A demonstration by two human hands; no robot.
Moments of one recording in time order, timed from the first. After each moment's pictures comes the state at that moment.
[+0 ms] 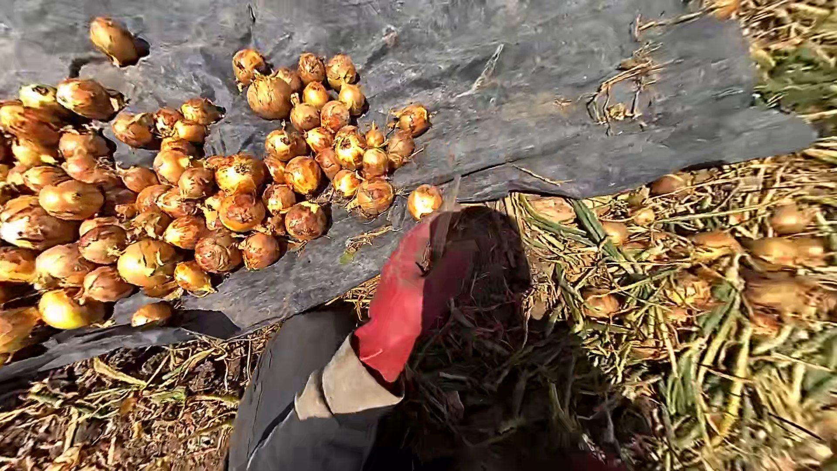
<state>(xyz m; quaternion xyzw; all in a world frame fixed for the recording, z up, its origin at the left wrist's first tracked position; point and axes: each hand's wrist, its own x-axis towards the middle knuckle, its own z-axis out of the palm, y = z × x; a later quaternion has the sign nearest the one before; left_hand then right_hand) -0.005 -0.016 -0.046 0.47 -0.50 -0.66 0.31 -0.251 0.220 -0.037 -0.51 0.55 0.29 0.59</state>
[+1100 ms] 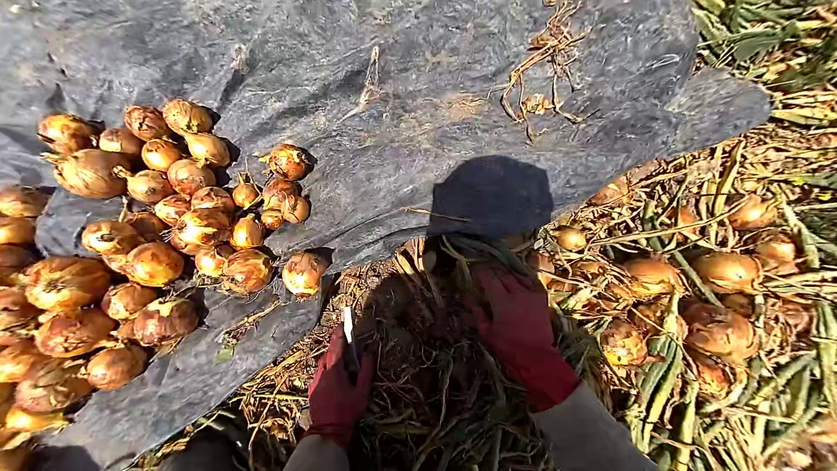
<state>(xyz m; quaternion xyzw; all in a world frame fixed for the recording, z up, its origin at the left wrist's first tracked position) -0.117 0.022 -0.218 0.69 -0.68 -0.26 0.01 -0.429 0.002 -0.176 -0.64 0.76 -0.05 0.09</state>
